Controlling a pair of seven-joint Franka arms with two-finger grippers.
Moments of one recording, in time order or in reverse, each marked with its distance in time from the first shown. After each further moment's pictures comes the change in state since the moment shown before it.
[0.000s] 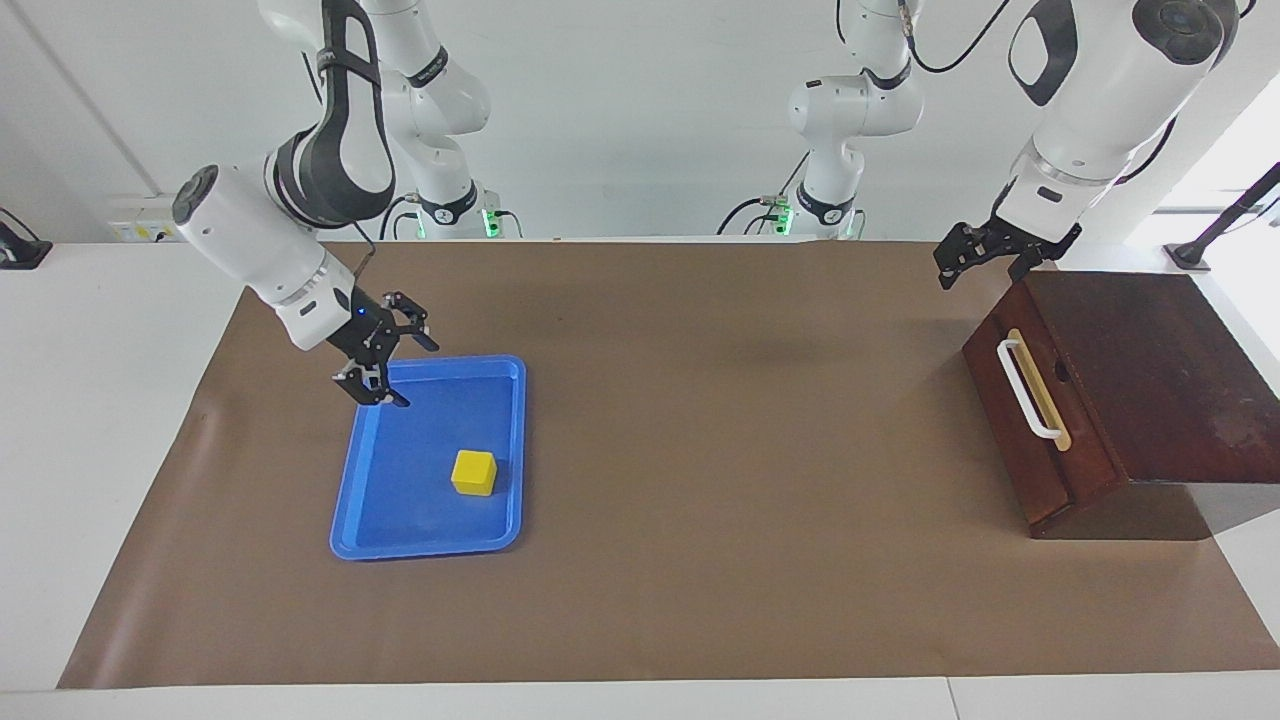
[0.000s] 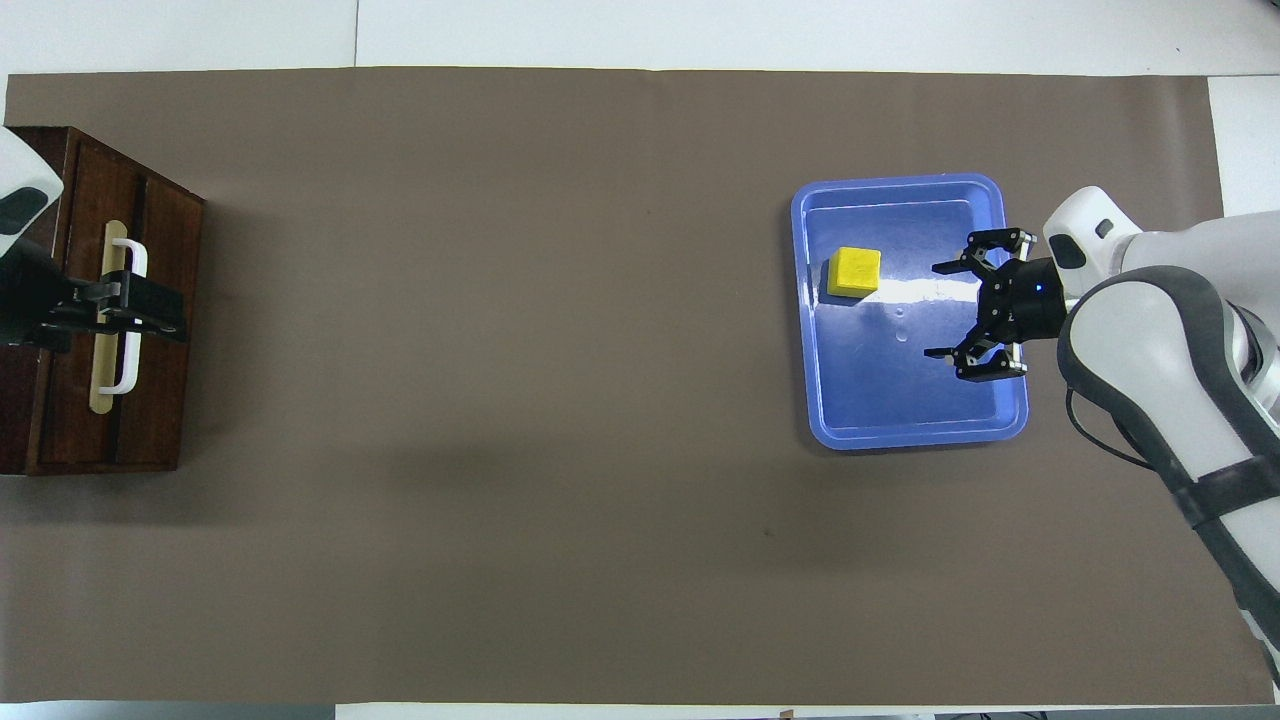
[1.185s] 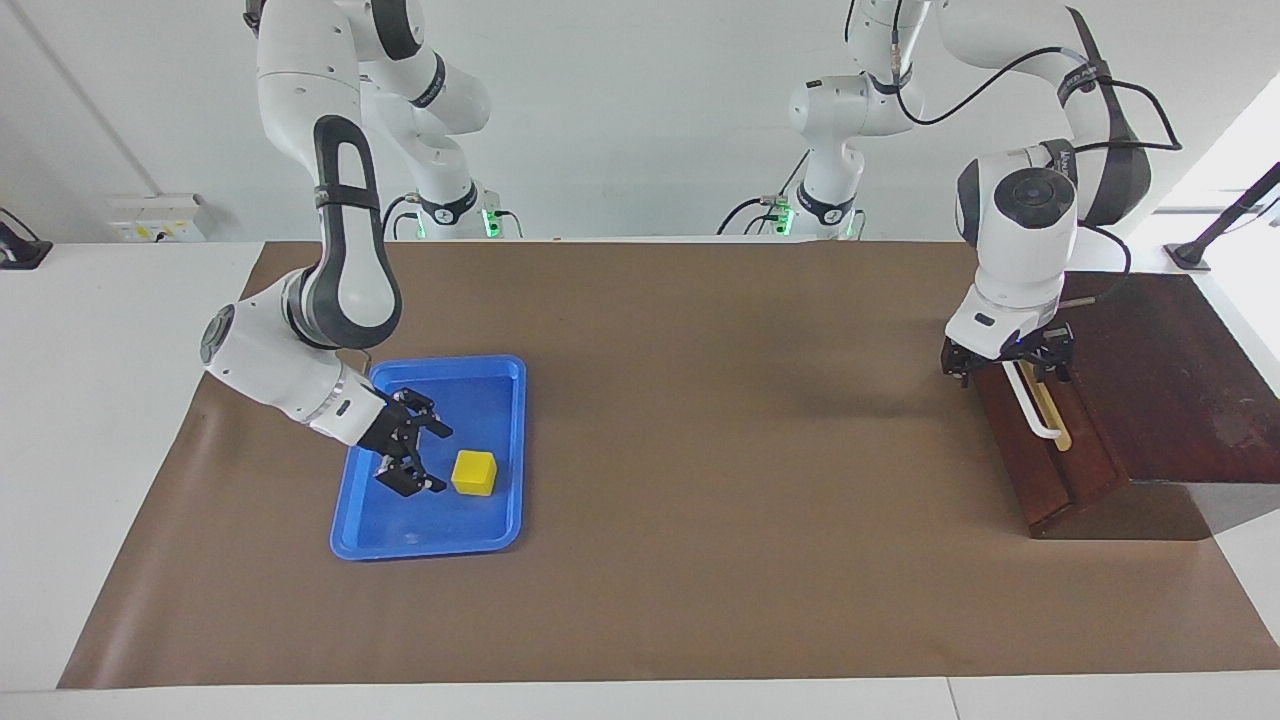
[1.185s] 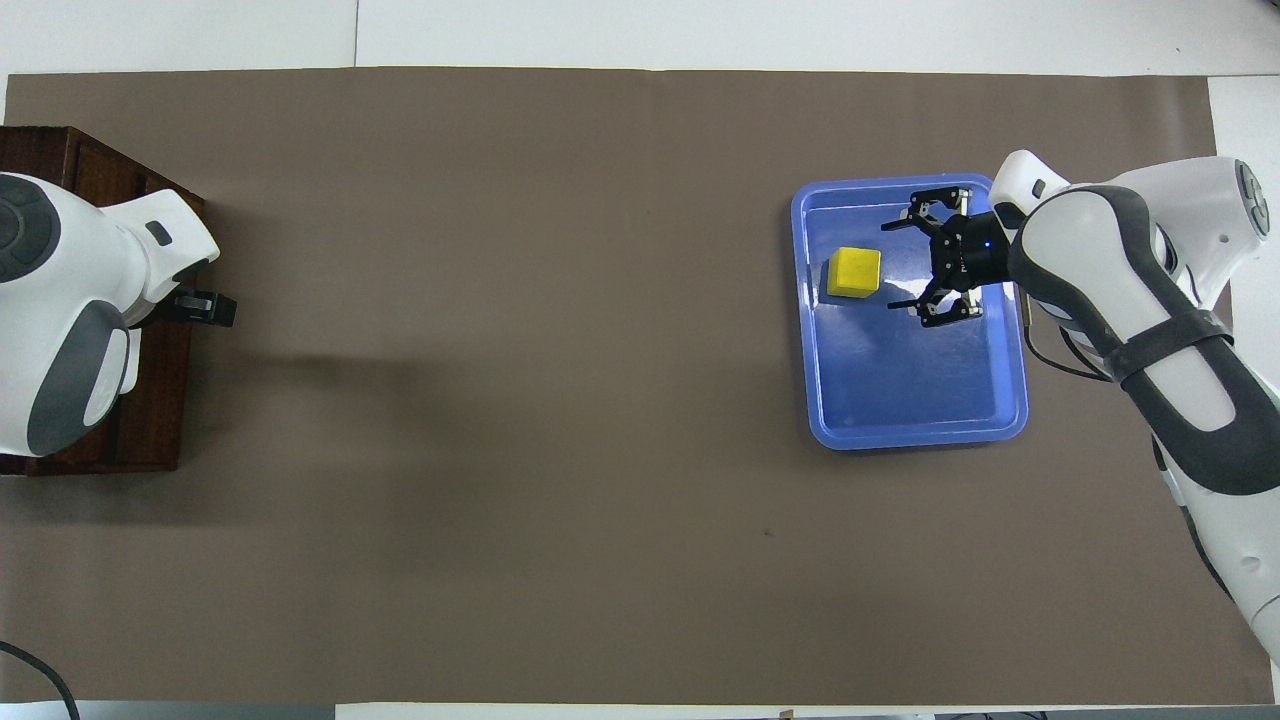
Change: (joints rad) left arm 0.028 0.104 0.004 -0.356 0.381 0.574 0.059; right arm 0.010 0.285 0.003 0.234 0.121 -0.001 -0.304
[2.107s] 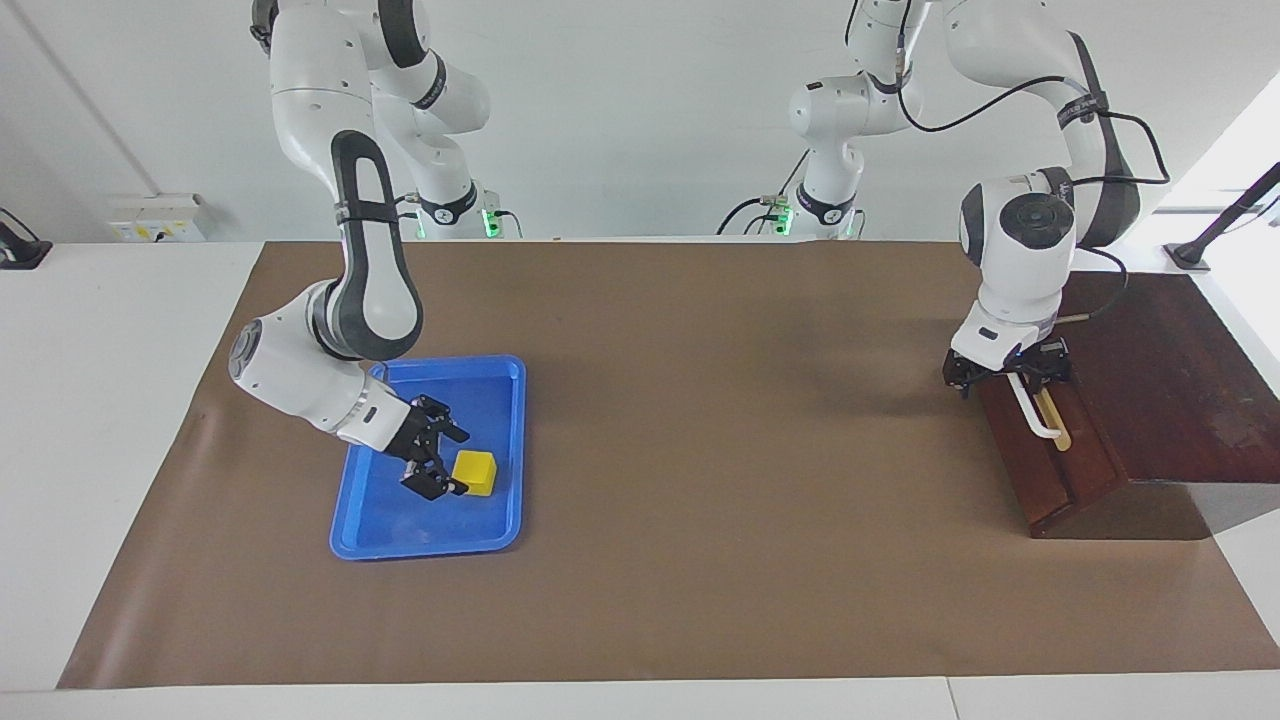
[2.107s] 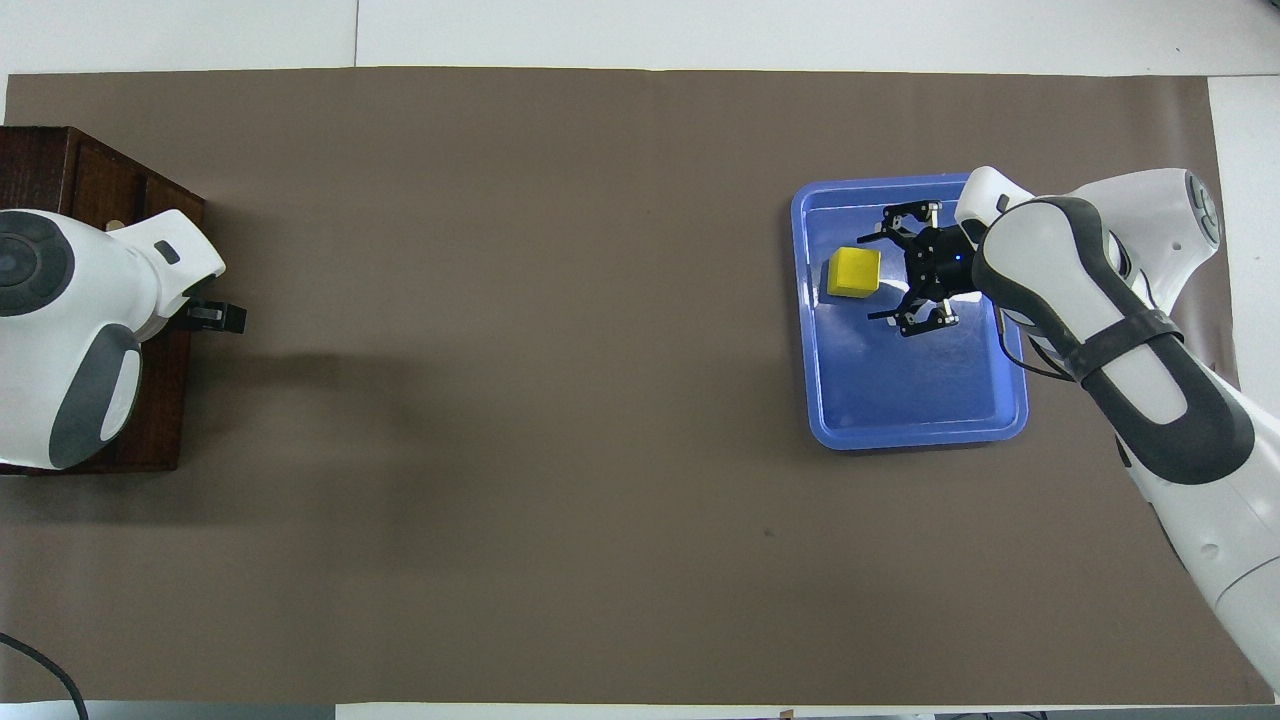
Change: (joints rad) left arm 0.029 0.014 -0.013 -0.072 0.003 0.119 -0.068; right arm 0.028 0.030 -0.003 -0.014 0.009 0.029 -0.059
